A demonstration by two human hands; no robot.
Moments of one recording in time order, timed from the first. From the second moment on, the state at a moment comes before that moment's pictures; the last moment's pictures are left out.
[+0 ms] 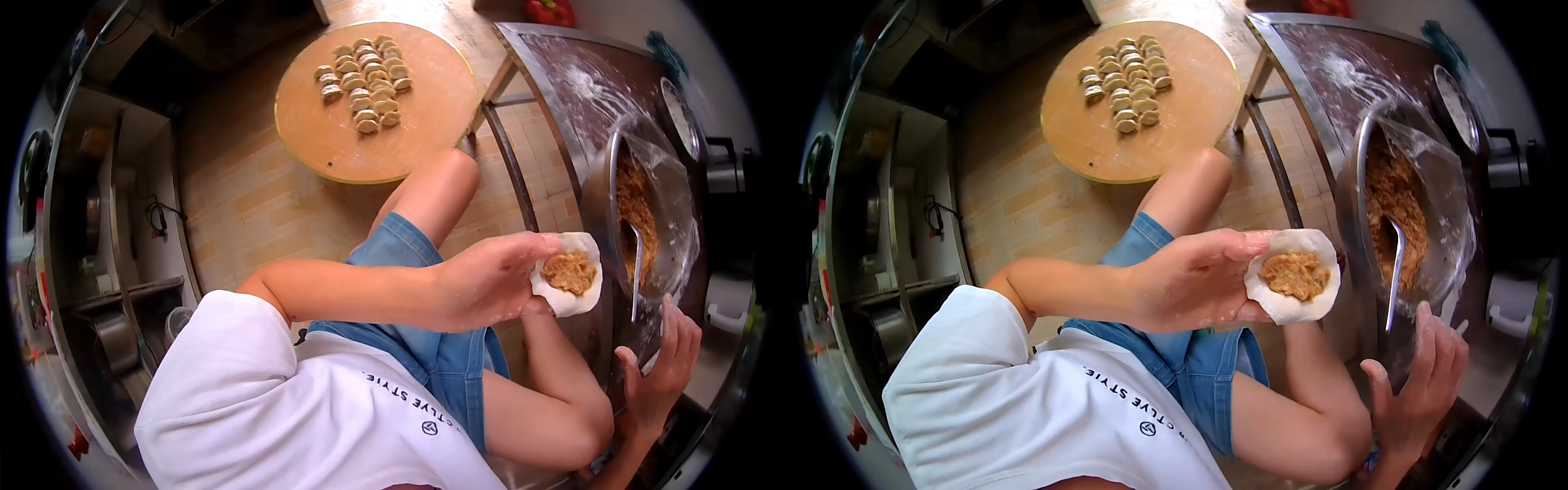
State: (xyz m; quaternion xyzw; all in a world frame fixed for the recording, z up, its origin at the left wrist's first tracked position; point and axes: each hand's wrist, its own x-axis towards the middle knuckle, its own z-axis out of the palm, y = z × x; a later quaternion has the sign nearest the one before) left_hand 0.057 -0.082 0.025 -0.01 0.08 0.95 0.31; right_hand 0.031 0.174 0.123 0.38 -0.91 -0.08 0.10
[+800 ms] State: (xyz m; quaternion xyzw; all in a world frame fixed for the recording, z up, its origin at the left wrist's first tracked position) left_hand 0.067 -0.070 -0.011 0.25 0.56 0.77 0.17; right_hand 0.050 0.102 0.043 0.34 -0.87 0.29 0.20
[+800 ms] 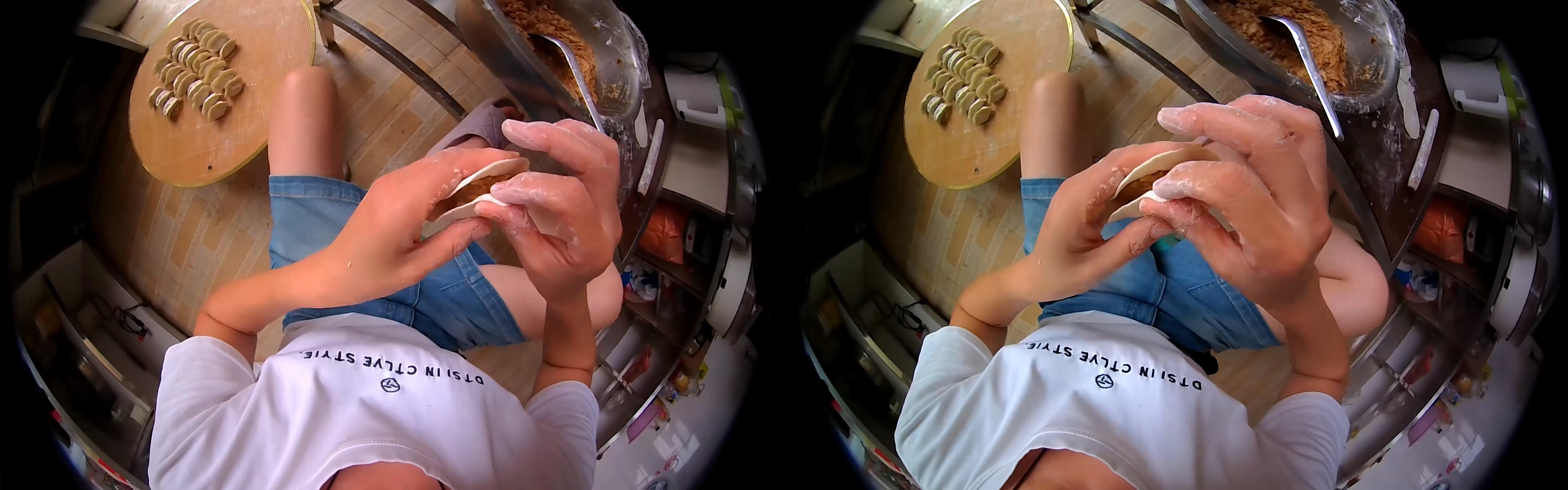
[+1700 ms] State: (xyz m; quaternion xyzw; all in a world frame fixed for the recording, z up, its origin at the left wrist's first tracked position) left_hand 0.056 -0.072 -0.007 0.27 0.66 0.70 0.01; right_hand 0.047 0.104 0.038 0.32 -0.83 0.43 0.18
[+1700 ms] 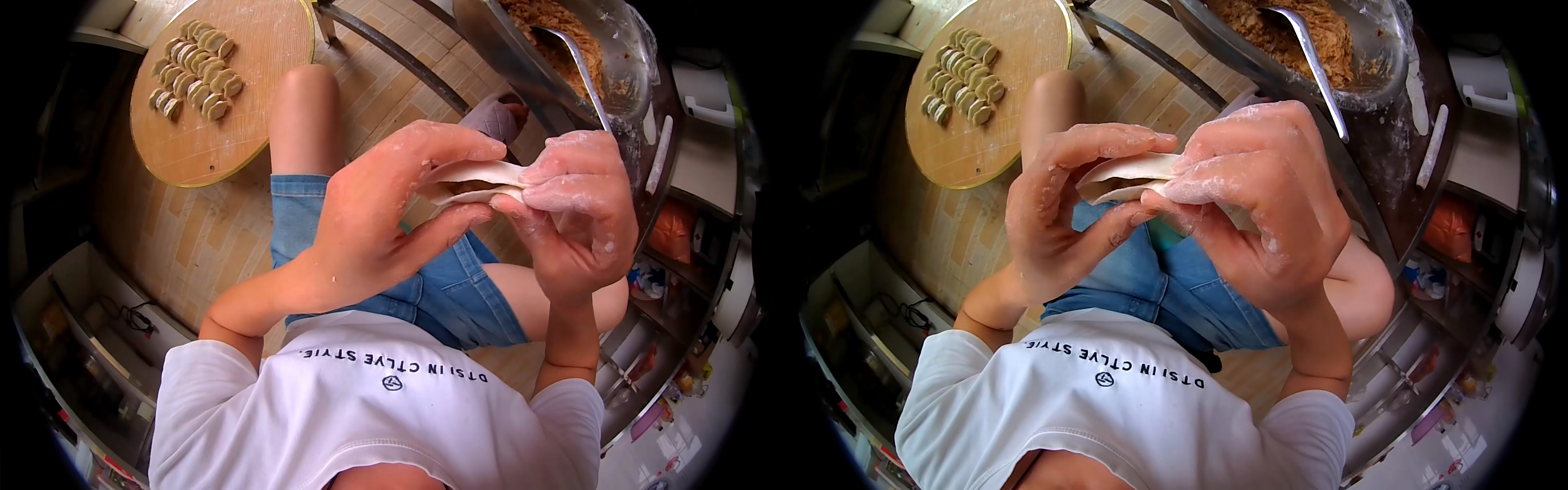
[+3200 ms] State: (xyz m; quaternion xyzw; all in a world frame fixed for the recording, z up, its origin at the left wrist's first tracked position) left_hand 0.059 -0.056 -0.010 0.26 0.69 0.66 -0.17; right_hand 0.073 0.102 0.035 0.21 -0.88 0.30 0.30
